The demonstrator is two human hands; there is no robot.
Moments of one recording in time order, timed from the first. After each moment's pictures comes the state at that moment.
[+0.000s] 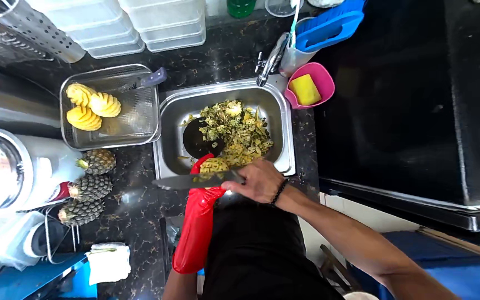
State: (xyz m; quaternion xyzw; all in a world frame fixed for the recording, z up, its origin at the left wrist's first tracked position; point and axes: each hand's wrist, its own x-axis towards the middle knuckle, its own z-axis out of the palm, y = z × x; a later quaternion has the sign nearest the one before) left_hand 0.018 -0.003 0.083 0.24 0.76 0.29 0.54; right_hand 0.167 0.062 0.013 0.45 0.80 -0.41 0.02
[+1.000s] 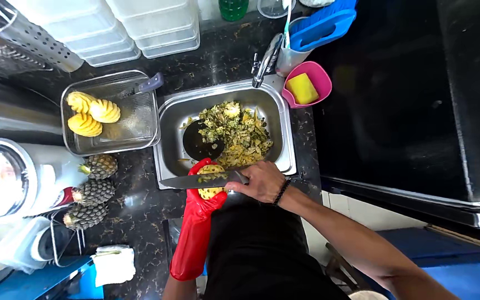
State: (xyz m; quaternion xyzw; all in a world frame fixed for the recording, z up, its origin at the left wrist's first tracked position) left_hand -0.019 -0.043 -0.012 0.30 0.55 0.55 0.54; right_hand 0.174 0.061 0.005 0.45 0.80 -0.40 0.02
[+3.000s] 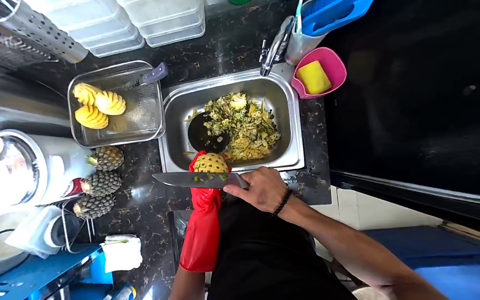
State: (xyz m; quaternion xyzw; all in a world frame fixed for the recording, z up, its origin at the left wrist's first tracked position) left_hand -0.009 -0.045 -0.047 0.23 0.60 0.61 0.47; right_hand 0.158 0.024 0.012 0.48 0.78 -0.39 -0.04
